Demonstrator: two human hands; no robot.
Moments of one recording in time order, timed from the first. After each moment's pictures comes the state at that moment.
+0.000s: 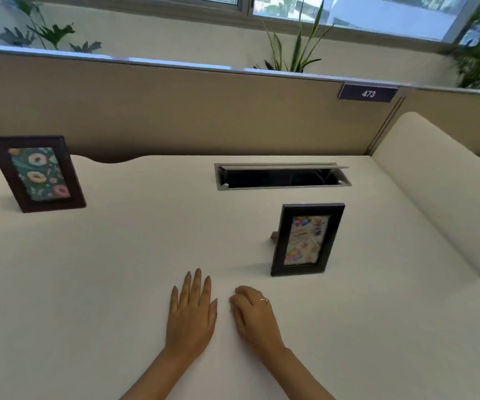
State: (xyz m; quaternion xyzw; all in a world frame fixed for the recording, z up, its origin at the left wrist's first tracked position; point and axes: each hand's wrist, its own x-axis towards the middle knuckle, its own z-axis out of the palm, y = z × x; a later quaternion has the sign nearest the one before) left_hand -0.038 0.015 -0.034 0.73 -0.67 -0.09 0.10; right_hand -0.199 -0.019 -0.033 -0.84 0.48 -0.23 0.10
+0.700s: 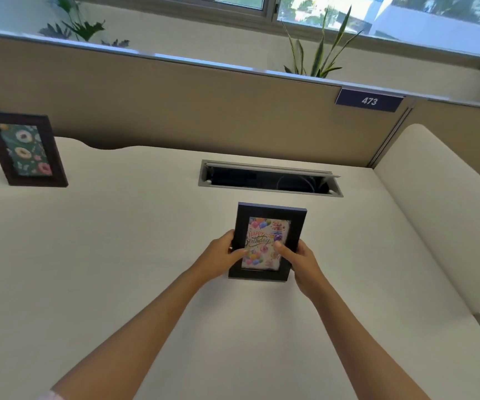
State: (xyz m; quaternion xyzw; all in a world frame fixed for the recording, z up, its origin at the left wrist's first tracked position) left_hand -0.161 -0.113 0.050 0.61 -0.55 -0.44 0.37; right_hand -0.357 -0.161 0.051 -0.49 0.49 -0.35 0.63
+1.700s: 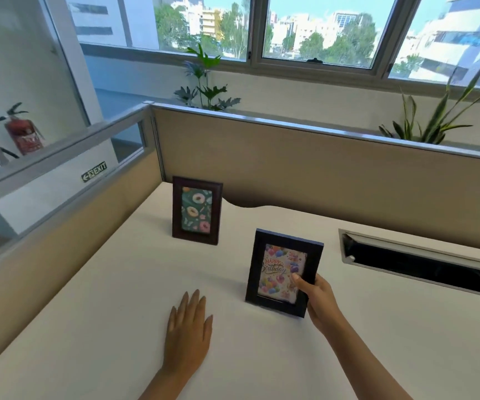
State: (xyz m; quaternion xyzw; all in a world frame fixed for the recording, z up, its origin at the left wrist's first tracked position) left_hand 0.195 0.028 -0.028 0.86 -0.48 -0.04 0.14; right_hand -0.002 -0.162 0.055 -0.45 0.42 -0.32 0.71
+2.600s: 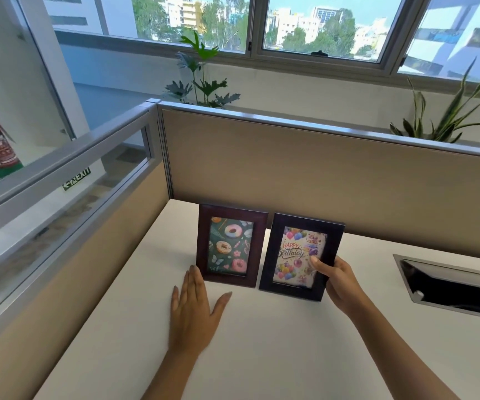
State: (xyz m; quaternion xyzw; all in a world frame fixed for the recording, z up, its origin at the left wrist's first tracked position) left_hand 0.382 -0.083 -0.047 0.86 -0.46 0.00 0.21; right_hand 0.156 -0.262 0.050 -0.48 0.44 -0.34 0.68
